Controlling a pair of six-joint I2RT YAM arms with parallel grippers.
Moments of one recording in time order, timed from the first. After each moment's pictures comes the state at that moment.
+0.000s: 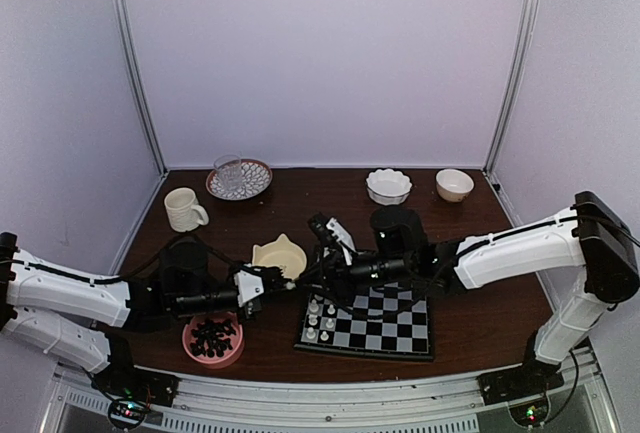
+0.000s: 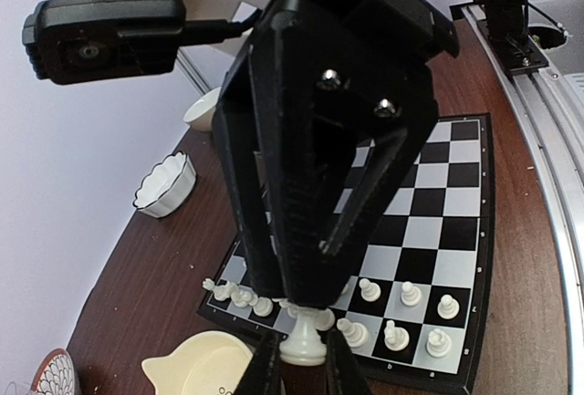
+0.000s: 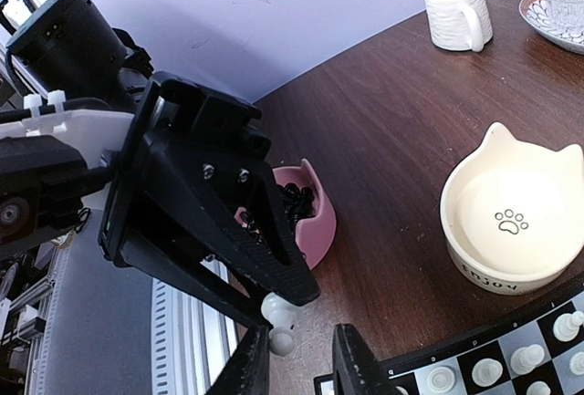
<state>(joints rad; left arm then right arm) -1.06 1.18 0.41 0.49 0.09 0.51 1.04 1.62 0.89 0.39 -0.43 0.34</state>
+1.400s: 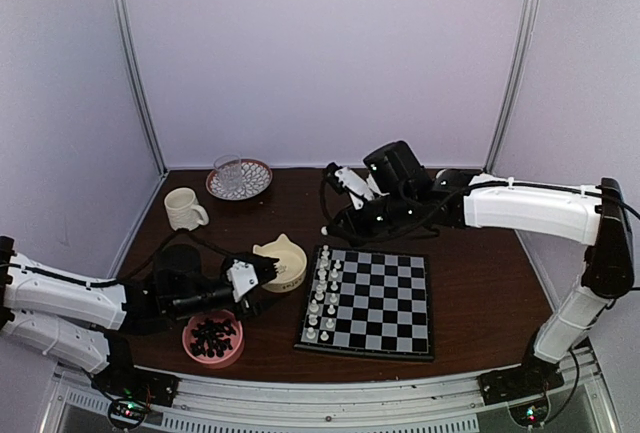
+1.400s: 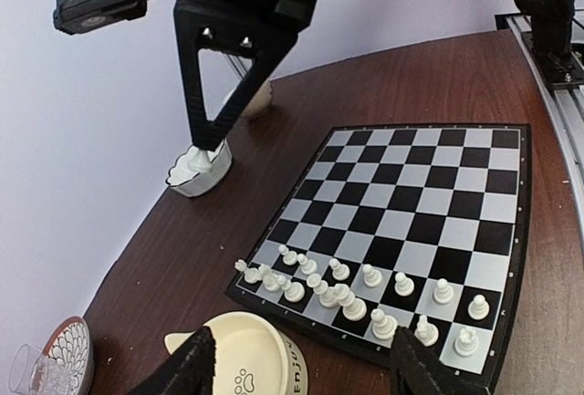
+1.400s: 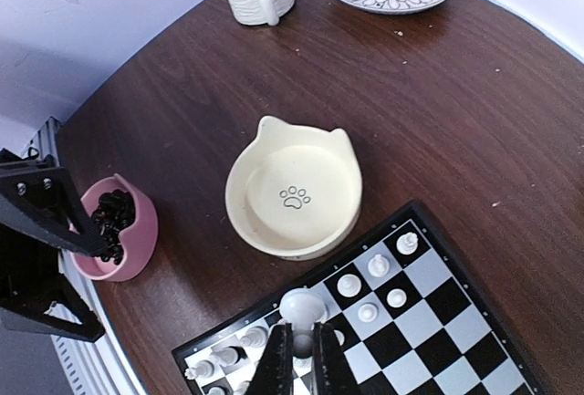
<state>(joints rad) -1.06 1.14 0.38 0.53 -0.02 0.45 0.90 1.63 1.31 -0.35 -0.17 0.20</state>
